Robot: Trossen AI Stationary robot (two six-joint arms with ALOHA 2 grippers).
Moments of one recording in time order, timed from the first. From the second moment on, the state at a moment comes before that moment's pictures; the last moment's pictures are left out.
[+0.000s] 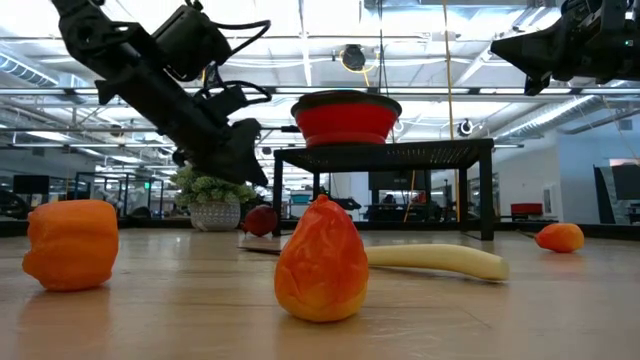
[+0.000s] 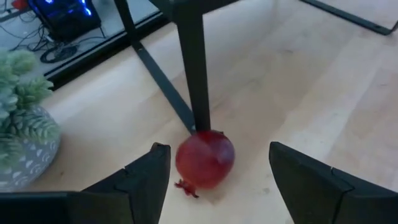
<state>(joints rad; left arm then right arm) 0.01 1.52 0.58 0.27 -0.61 -0.38 -0.19 0.03 0.12 0.14 -0.03 0.01</state>
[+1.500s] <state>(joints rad) 0.11 1.78 0.61 0.46 -0.49 -0.29 -0.19 0.03 0.12 0.15 -0.03 0.01</state>
